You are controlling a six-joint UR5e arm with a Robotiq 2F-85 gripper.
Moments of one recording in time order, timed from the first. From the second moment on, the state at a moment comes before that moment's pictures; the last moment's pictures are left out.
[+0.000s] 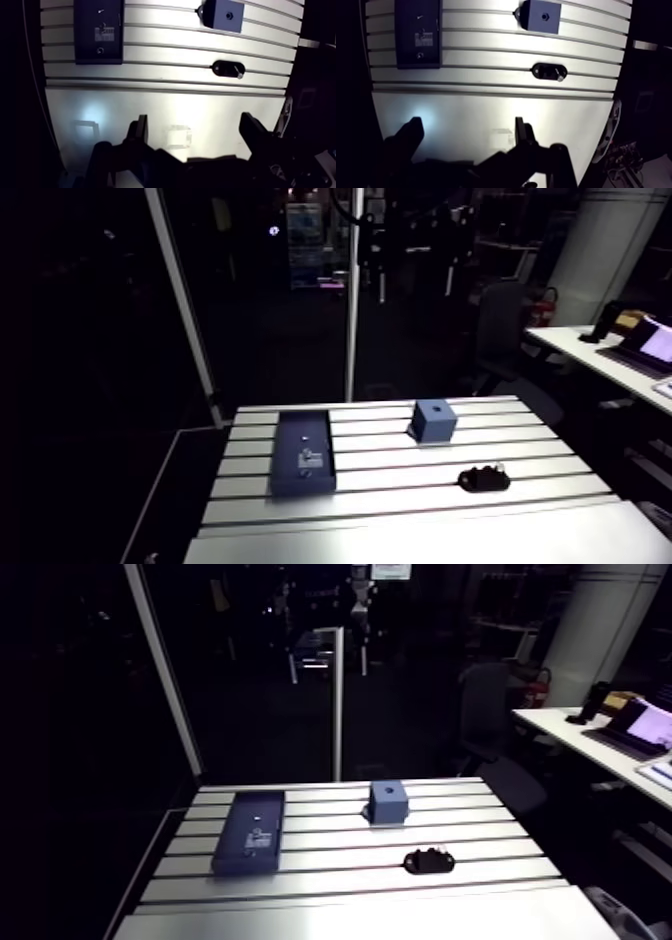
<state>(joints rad) -0.11 -1.47 1.42 -1.46 -1.66 -1.77</state>
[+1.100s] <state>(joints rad) -0.50 -1.54 1.73 -1.77 -1.59 -2.10</state>
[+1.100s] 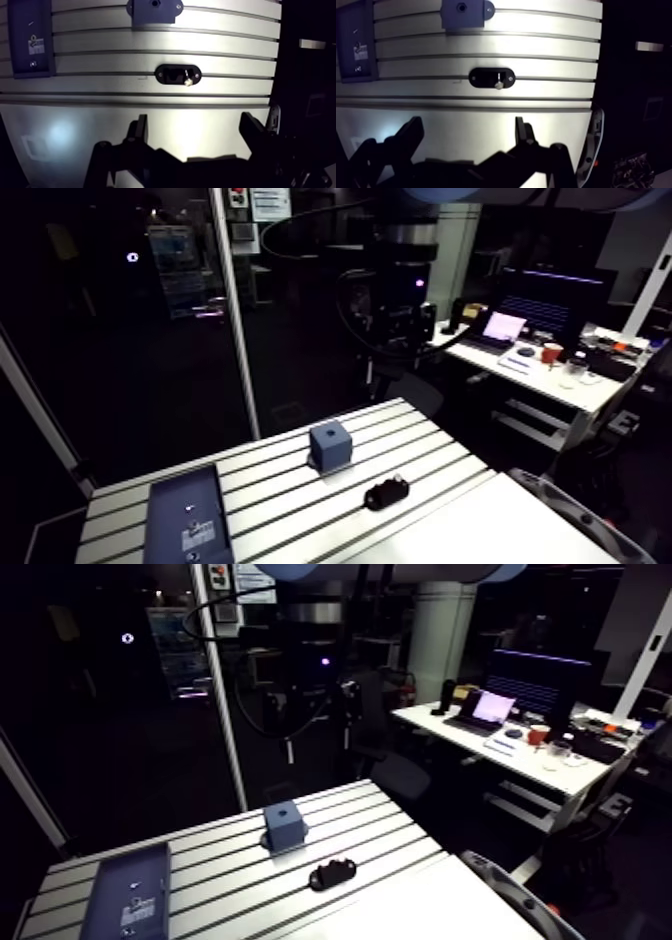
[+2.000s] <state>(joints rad) -0.56 -1.49 1.83 -1.89 -1.58 -2.14</state>
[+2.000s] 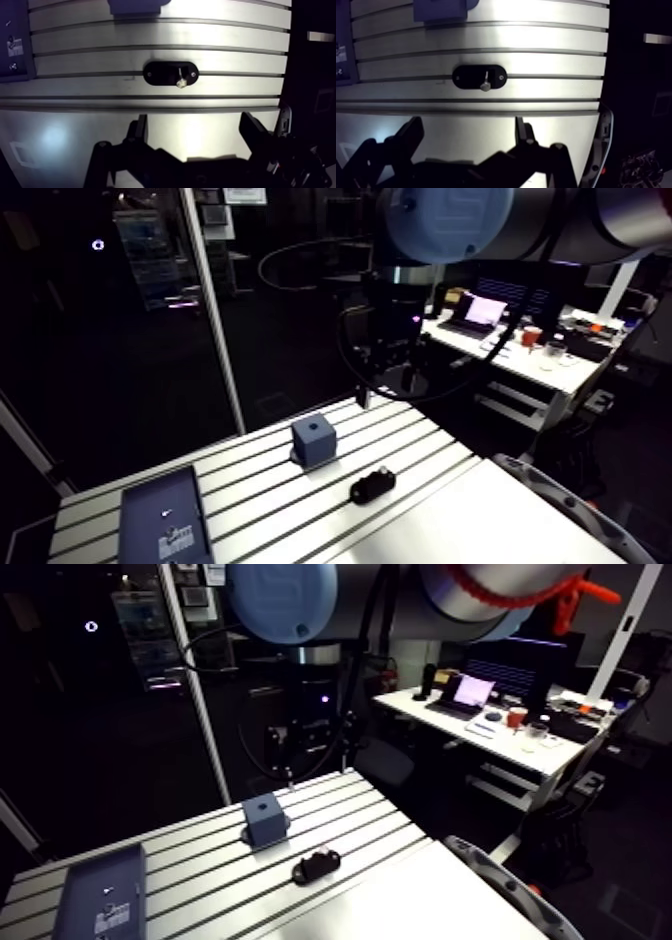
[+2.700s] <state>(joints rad) -0.56 -1.48 1.91 -1.99 -1.58 -2.14</state>
